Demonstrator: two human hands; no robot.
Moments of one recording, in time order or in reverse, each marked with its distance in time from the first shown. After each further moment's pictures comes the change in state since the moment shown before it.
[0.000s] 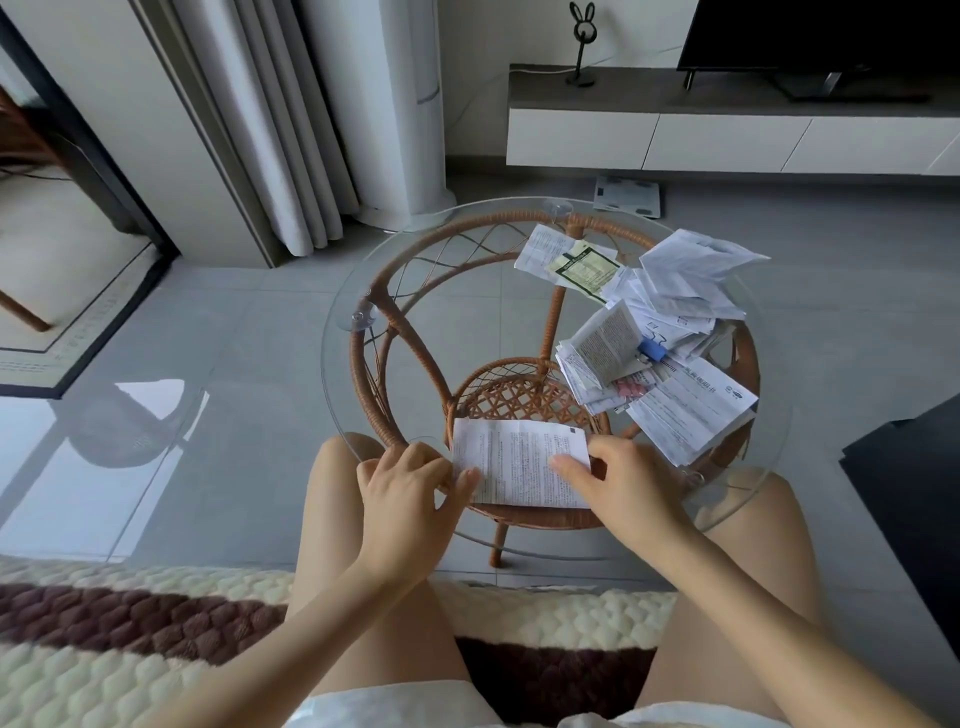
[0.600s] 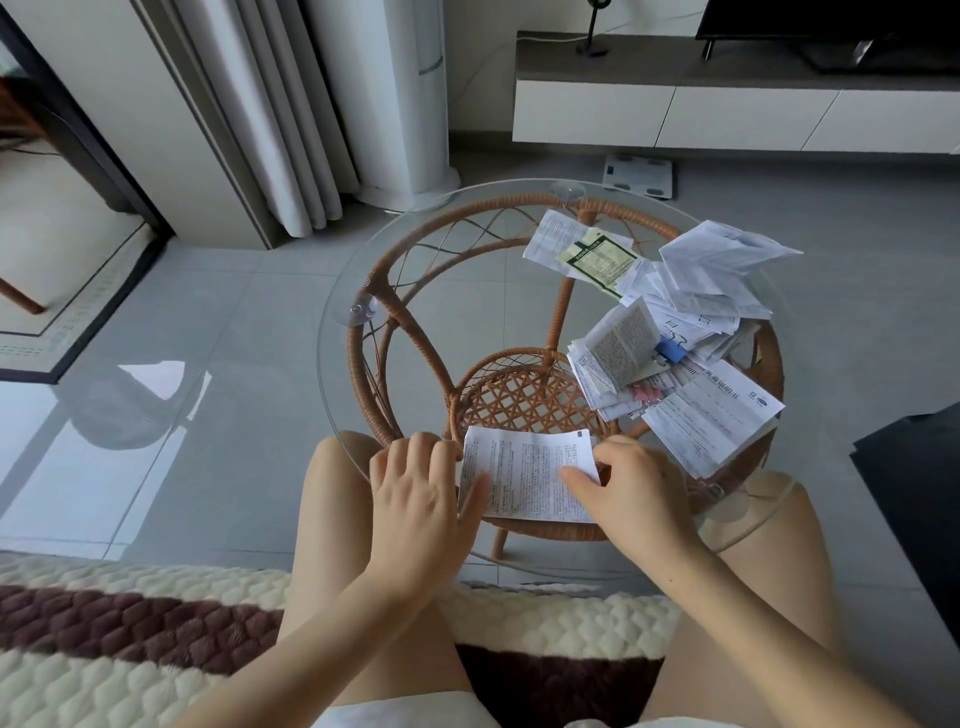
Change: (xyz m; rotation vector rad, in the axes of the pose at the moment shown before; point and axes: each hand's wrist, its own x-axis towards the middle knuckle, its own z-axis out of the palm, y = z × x) left_hand 0.005 0.008 0.010 0.188 0.044 0.063; right_hand 0.008 -0.001 0.009 -0.124 -0.014 0.117
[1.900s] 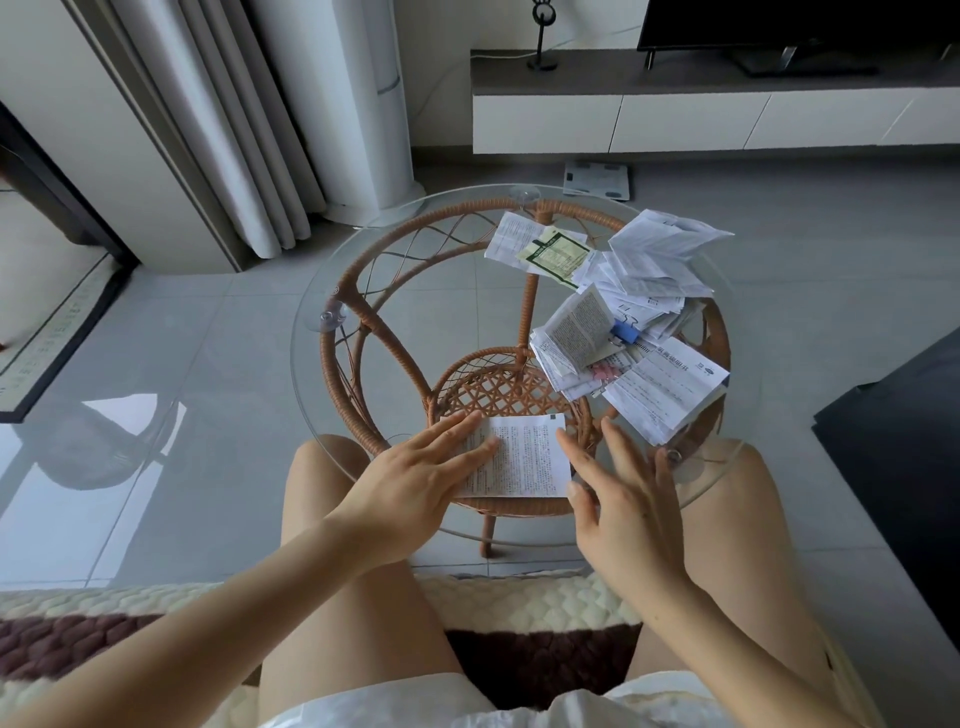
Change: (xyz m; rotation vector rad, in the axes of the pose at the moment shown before) left_hand 0.024 -0.024 -0.005 -0.067 -0.486 0.525; right_hand -0.049 0.022 0.015 -0.135 0.215 -0.076
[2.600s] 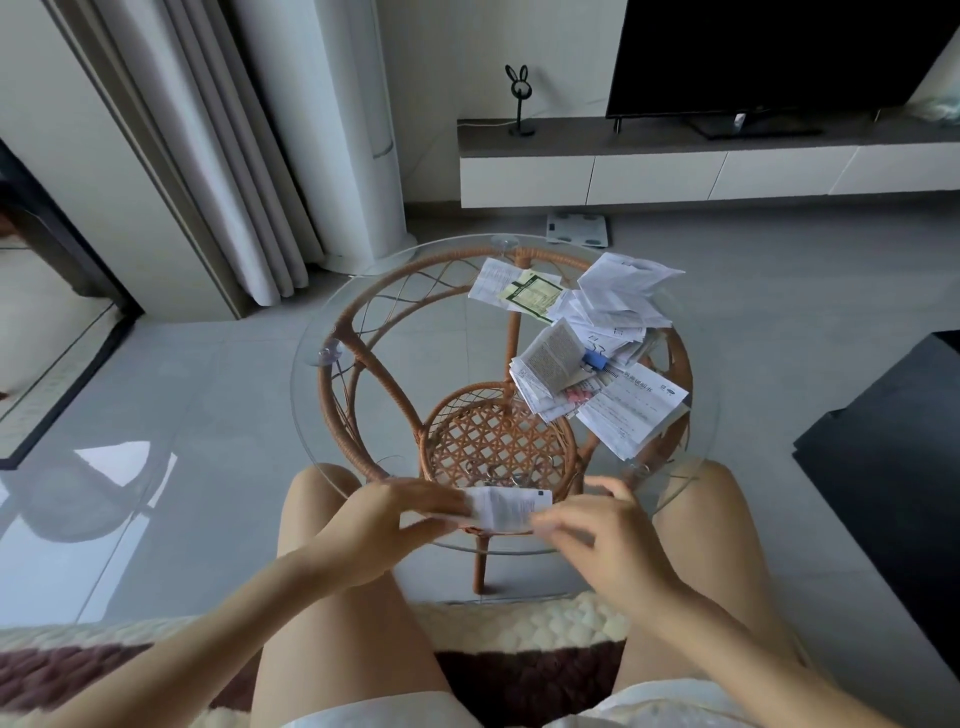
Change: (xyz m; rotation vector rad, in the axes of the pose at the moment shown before) left_hand -0.020 0.025 -0.042 -0.532 0.023 -0.124; right_hand -0.010 0.010 -0.026 0.413 -0.072 -0.248
